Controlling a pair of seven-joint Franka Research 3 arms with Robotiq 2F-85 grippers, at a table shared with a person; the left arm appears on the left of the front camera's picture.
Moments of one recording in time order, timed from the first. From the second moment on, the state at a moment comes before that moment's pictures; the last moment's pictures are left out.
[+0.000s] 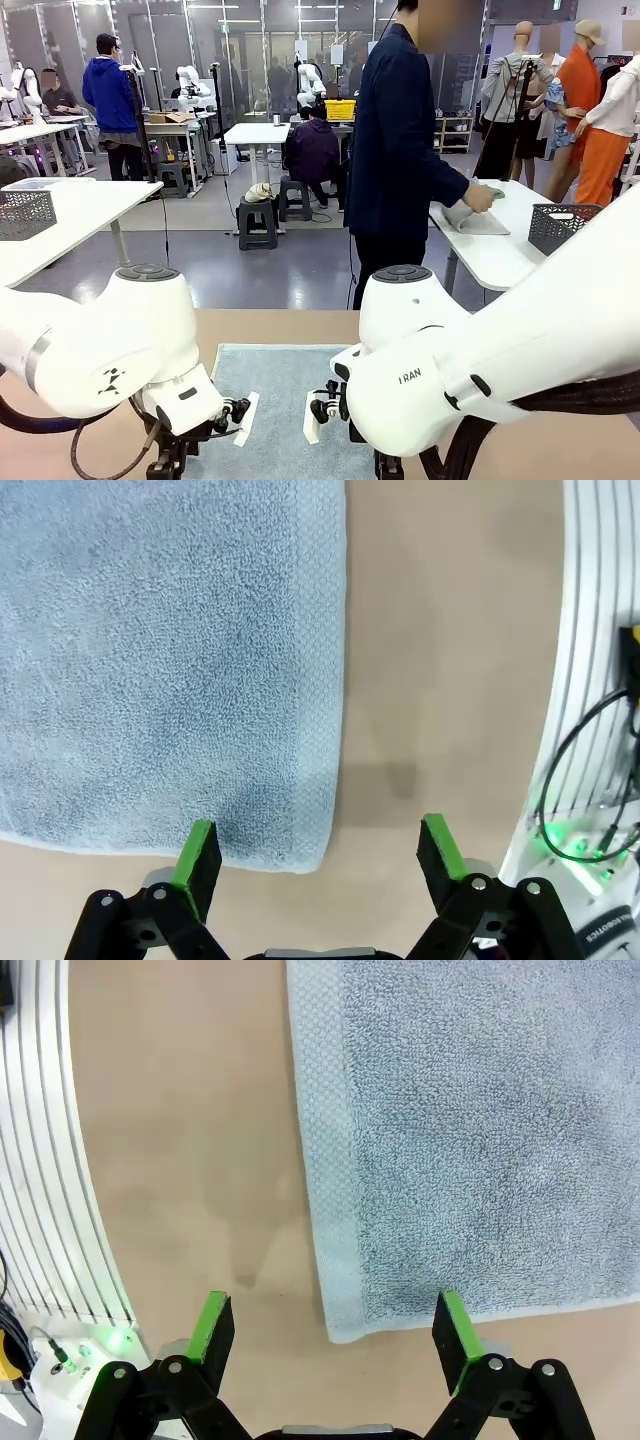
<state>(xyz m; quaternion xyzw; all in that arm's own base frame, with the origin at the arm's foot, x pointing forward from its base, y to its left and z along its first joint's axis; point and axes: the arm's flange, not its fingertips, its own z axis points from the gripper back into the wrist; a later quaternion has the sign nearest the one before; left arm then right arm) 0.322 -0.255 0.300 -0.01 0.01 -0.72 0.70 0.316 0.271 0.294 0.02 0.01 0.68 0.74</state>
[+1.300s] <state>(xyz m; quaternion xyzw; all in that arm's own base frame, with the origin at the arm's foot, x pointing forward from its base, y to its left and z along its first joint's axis) 0.325 -0.264 0.299 0.03 -0.01 -0.72 0.69 0.322 0.270 0.294 0.01 0.00 0.67 0.74</state>
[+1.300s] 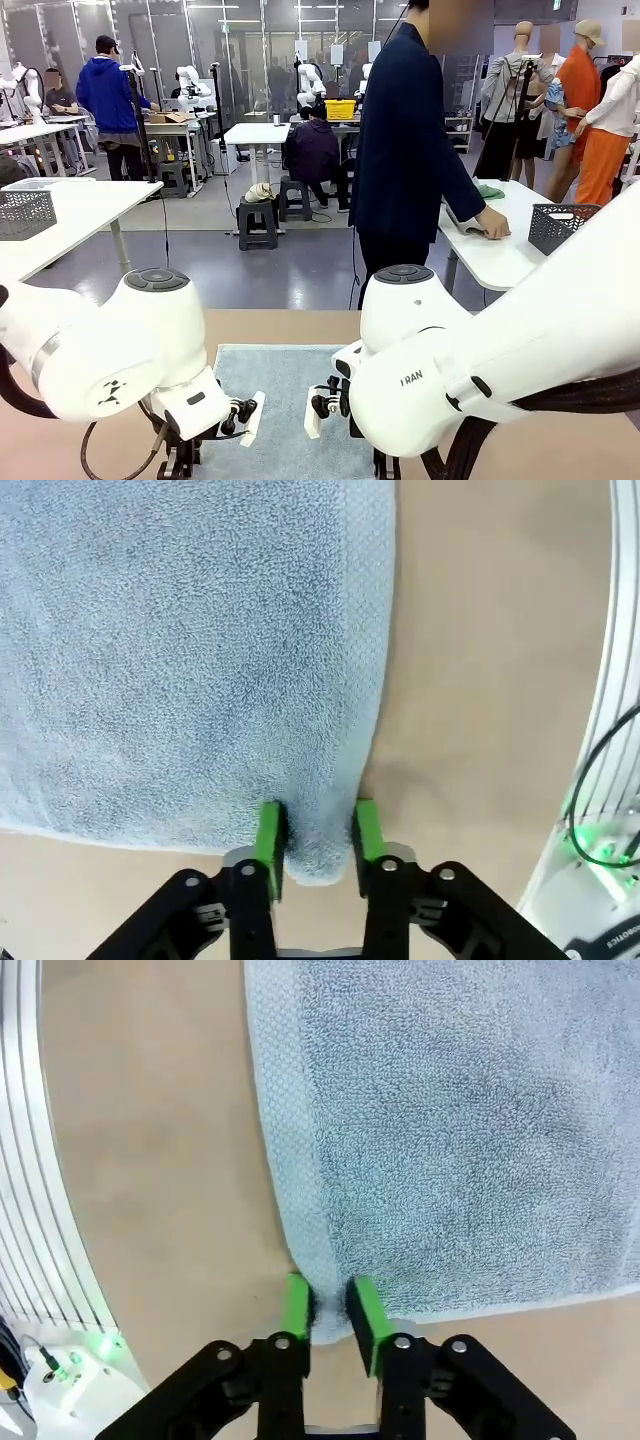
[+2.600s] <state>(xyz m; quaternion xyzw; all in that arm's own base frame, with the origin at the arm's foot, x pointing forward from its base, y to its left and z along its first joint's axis) 0.341 -0.250 0.345 0.05 -0.06 -0.71 0.70 0.351 0.266 0.346 -0.02 -0.05 0.66 0.75</state>
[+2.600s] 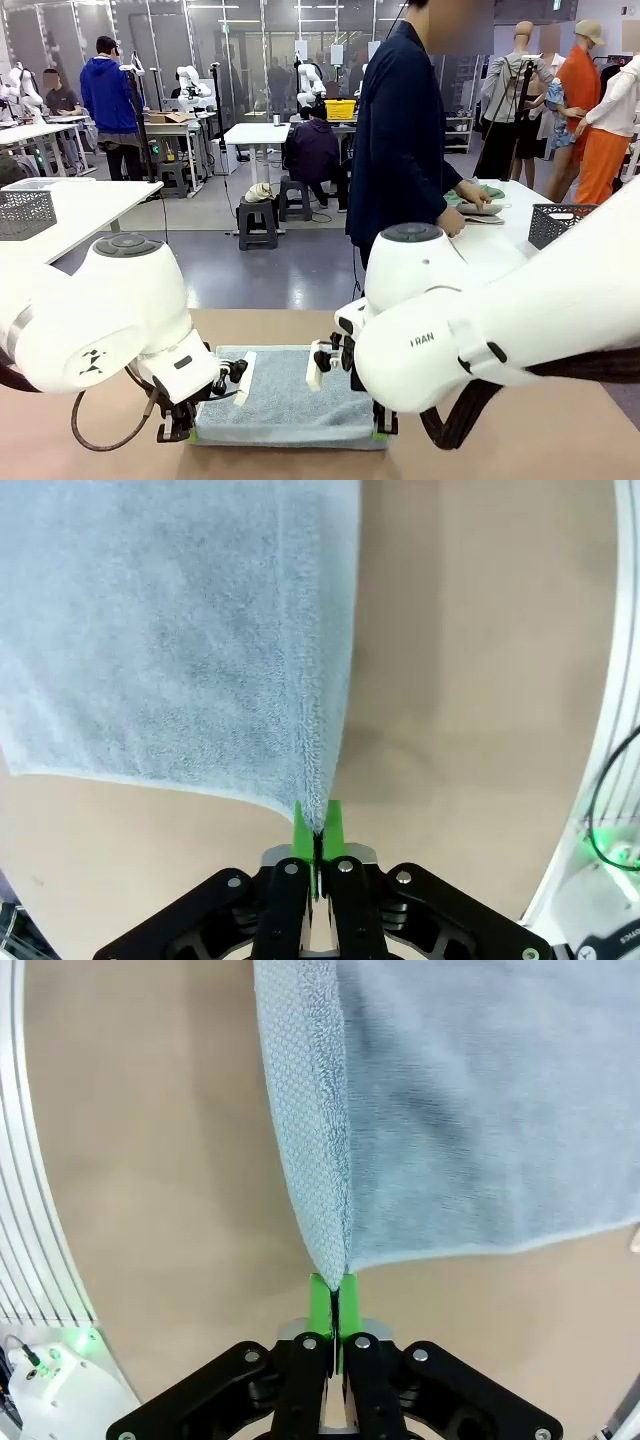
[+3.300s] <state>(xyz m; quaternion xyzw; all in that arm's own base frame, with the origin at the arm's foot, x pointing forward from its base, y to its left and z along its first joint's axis) 0.367 -0.246 0.372 0.06 -0.08 -0.70 0.71 0.387 0.268 0.372 -0.03 -0.06 0.65 0.76</state>
